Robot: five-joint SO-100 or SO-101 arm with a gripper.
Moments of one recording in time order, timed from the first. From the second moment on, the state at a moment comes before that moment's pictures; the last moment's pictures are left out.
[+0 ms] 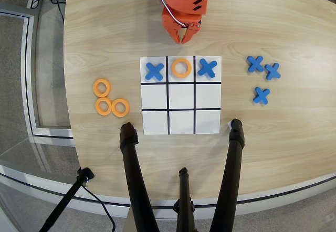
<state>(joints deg) -0.1 192.7 180.4 74.9 -82.1</state>
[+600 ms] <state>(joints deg) -0.2 187.2 179.9 67.2 -82.4</state>
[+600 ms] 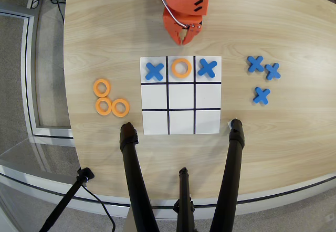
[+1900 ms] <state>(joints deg) 23.6 75.8 83.6 58.5 -84.0</state>
